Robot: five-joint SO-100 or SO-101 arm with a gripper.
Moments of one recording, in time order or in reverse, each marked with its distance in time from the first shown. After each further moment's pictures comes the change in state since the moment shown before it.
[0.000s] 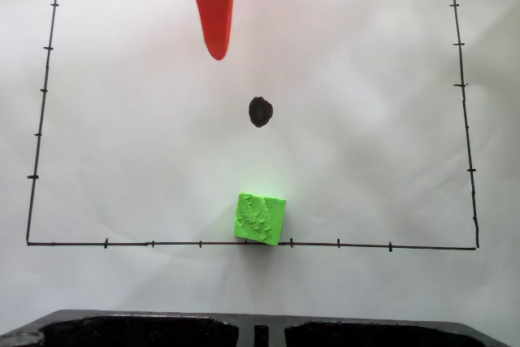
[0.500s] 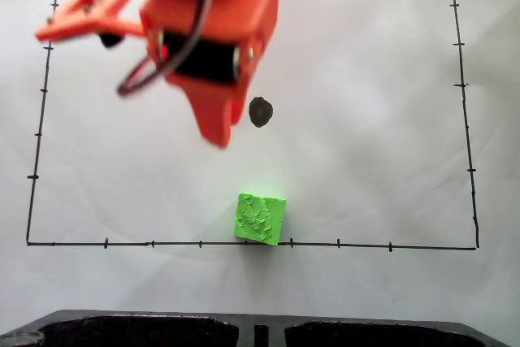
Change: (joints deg) arm -3.4 -38.9 -27.8 -2.6 12.7
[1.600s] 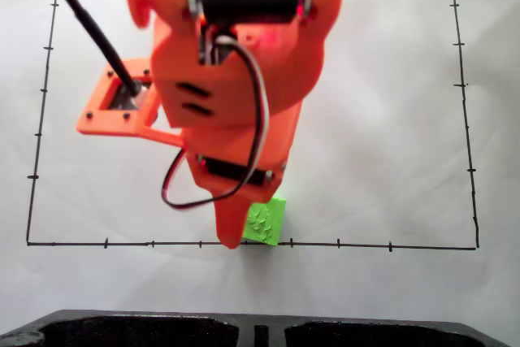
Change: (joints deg) arm -3.0 -29.1 -25.8 9.0 0.6
